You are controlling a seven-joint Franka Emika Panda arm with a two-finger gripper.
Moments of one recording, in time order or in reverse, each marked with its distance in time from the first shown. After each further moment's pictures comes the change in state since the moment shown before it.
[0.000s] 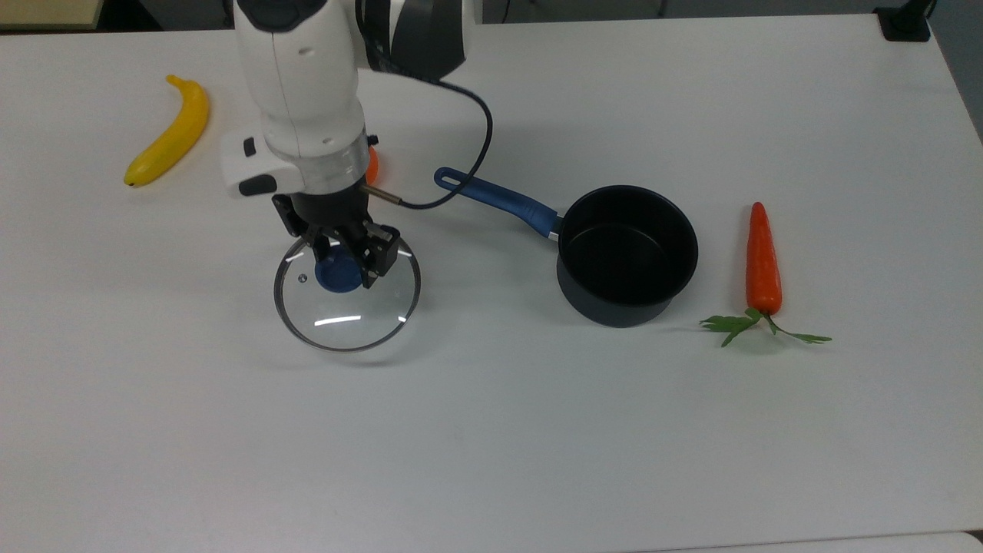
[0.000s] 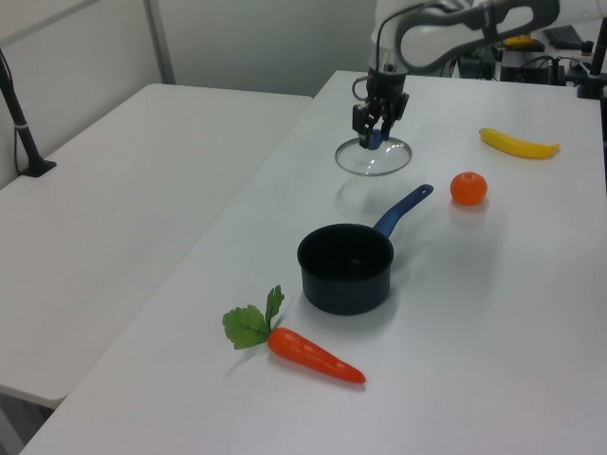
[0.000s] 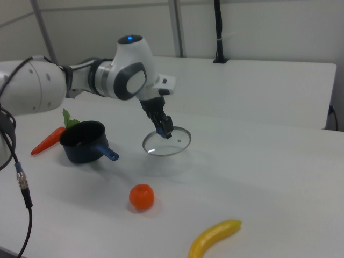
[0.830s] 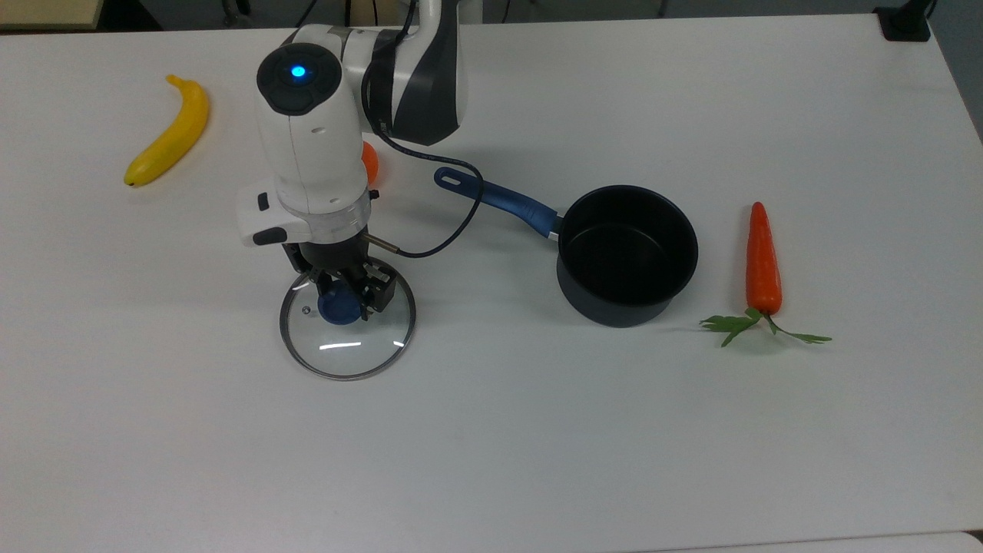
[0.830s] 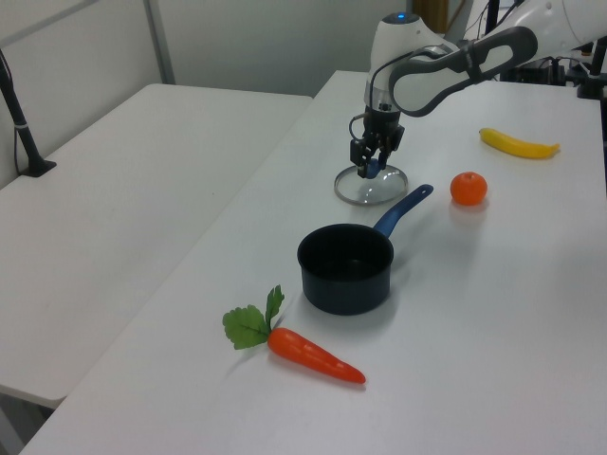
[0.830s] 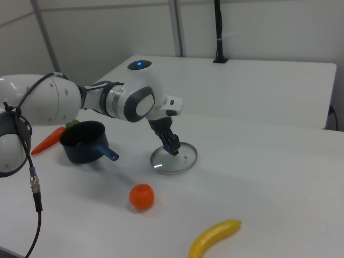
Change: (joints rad) arm -0.011 0.098 0.001 -0.039 0.004 0.135 0.001
